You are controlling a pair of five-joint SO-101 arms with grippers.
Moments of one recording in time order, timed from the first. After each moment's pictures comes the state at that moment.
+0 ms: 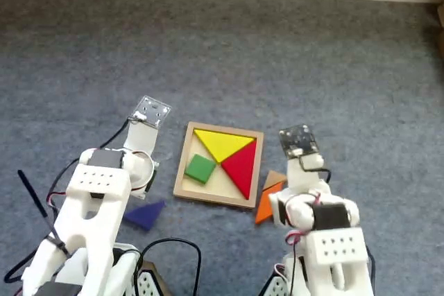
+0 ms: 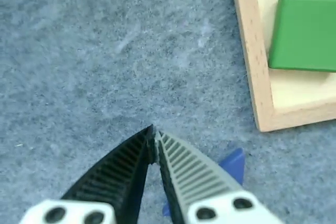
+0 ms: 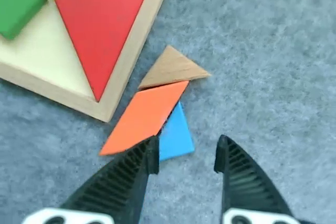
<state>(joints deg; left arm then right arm) -2.1 -33.9 61.1 57.5 -11.5 -11.7 -64.1 70.4 71.1 11.7</state>
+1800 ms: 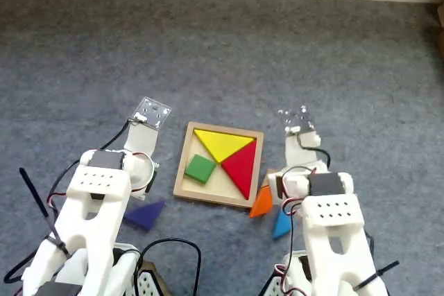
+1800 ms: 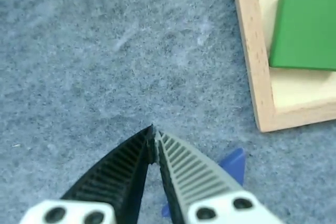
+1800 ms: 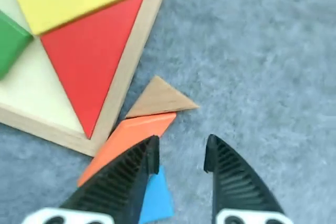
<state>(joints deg) -2.1 -33.9 61.9 56.6 -11.5 -12.1 -47.8 61.5 63.3 9.4</state>
